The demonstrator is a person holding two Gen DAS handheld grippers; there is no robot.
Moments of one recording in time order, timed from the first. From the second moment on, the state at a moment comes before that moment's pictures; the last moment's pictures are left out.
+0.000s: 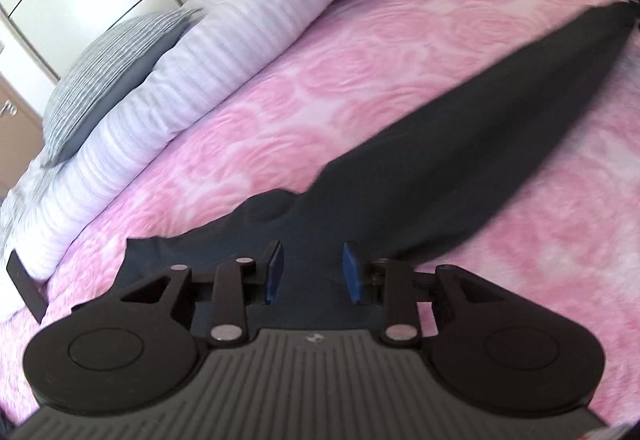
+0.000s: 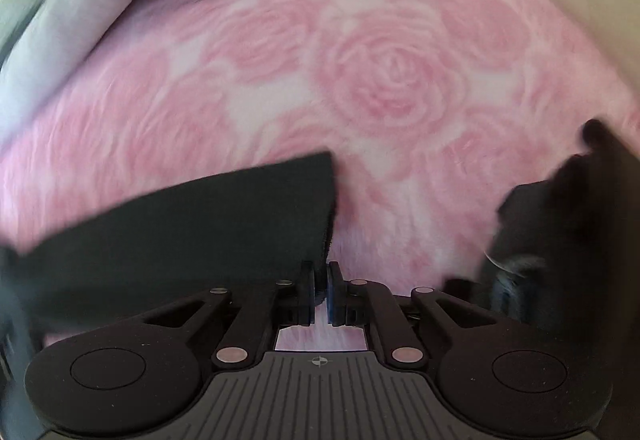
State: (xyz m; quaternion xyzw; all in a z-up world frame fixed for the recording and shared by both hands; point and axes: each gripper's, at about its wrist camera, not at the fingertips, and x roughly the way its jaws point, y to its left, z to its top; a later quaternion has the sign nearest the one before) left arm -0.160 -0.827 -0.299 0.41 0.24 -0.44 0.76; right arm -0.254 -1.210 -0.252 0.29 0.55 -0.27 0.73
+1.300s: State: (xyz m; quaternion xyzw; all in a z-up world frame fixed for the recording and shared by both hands) left arm 0.022 -0.859 -0.316 0.27 0.33 -0.54 0.73; right arm -0.096 -1.089 -0.310 -0.03 0.56 -0.07 0.82
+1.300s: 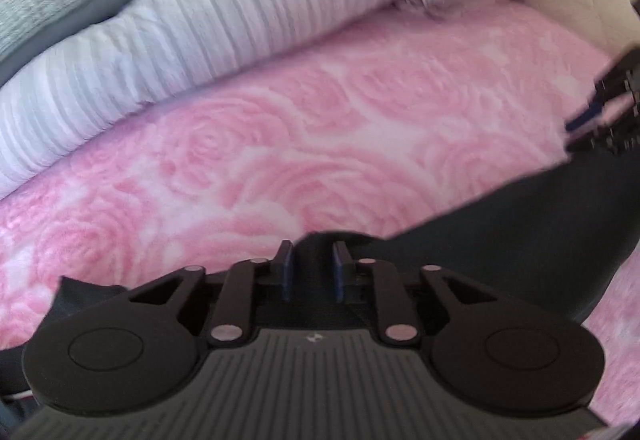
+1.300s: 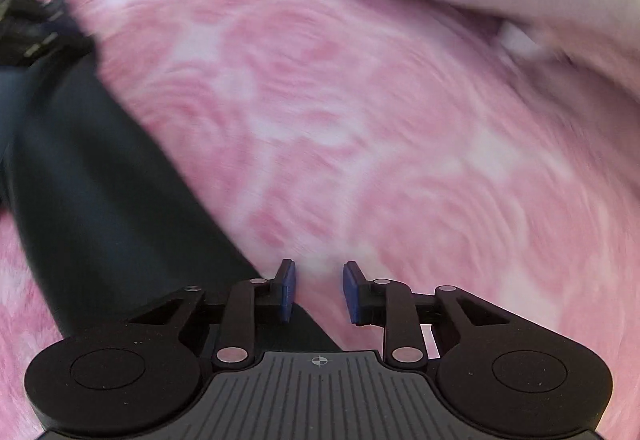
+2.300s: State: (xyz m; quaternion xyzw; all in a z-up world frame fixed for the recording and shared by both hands) left arm -0.176 -0.803 -0.320 0.30 0.39 -0.50 0.71; right arm -0.257 -1.063 -0.278 0.13 0.55 -0.22 0.80
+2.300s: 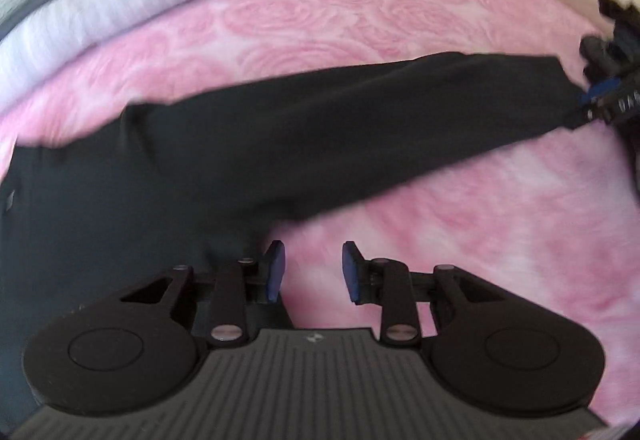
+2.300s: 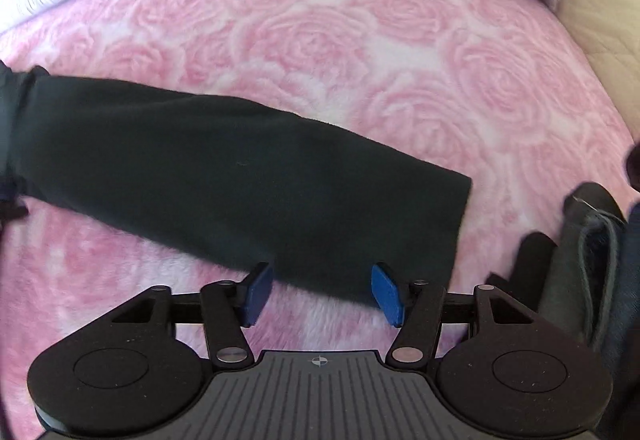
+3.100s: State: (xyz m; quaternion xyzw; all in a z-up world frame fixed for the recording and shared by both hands) left arm -0.254 -0.487 -0.143 0.15 0.45 -0.16 0.87; right arm -0.291 -0.840 -0.131 0.07 0.49 -0.03 0.87
